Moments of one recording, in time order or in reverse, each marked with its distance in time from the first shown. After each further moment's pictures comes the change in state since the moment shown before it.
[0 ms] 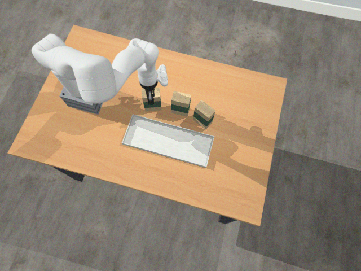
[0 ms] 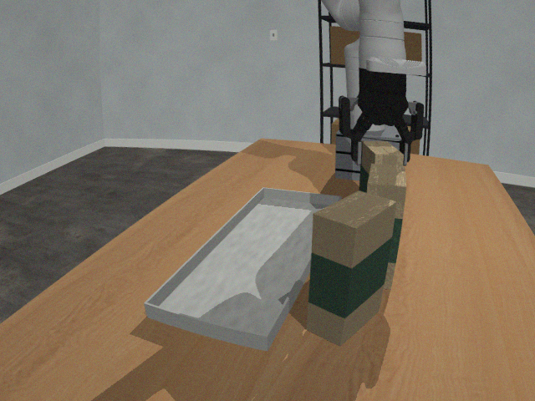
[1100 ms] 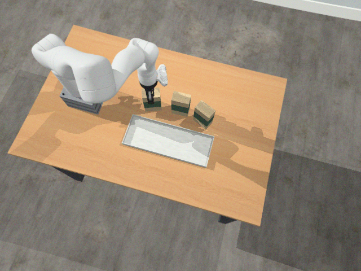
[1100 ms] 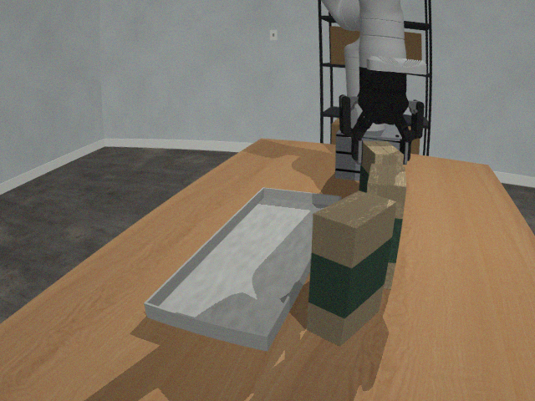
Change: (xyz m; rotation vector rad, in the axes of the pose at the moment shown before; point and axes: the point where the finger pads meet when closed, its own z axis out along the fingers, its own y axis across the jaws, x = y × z) arm -0.001 -0.001 -0.002 0.002 -0.003 -0.001
